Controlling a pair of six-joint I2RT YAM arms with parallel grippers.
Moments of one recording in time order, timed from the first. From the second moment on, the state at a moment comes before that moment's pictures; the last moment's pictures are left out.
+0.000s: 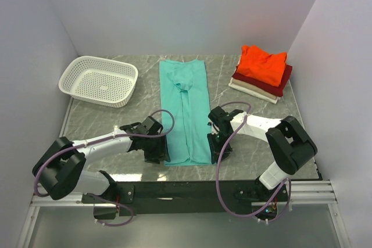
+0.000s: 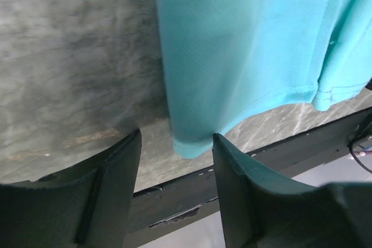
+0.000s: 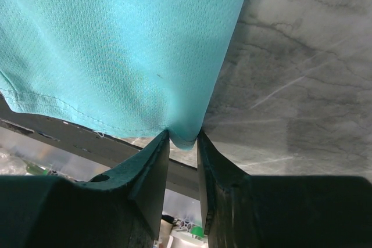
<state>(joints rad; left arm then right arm) -0.73 1.33 0.62 -0.47 0.22 -0.86 0.61 1.59 0.81 -0.76 -0.34 0.43</state>
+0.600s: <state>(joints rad) -0.75 1.38 0.62 -0.43 0.25 -0.87 0.61 1.59 0.81 -0.76 -0.33 0.43</state>
